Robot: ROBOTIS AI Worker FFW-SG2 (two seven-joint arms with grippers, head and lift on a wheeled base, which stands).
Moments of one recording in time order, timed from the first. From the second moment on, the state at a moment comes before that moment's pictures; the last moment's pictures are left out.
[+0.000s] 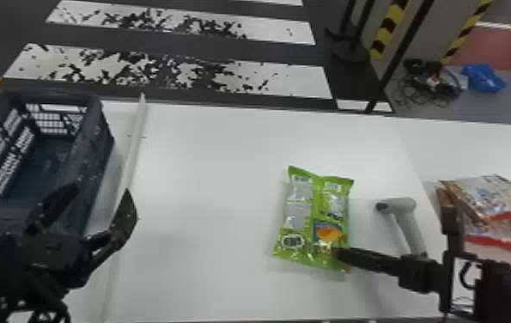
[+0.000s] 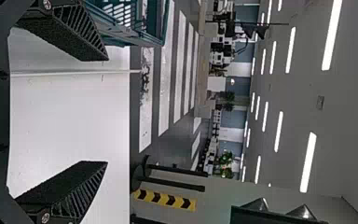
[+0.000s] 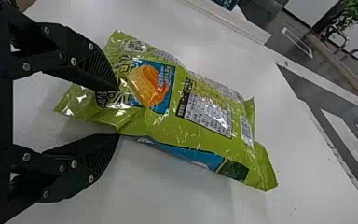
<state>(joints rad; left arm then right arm) 0.61 0.00 0.08 -2.03 0.09 -0.01 -0.28 0.27 -0.32 -0.32 -1.68 -0.28 0.95 0.93</state>
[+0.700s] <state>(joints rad) 0.61 0.00 0.08 -2.03 0.09 -0.01 -0.28 0.27 -0.32 -0.32 -1.69 -0.24 0.89 0.93</state>
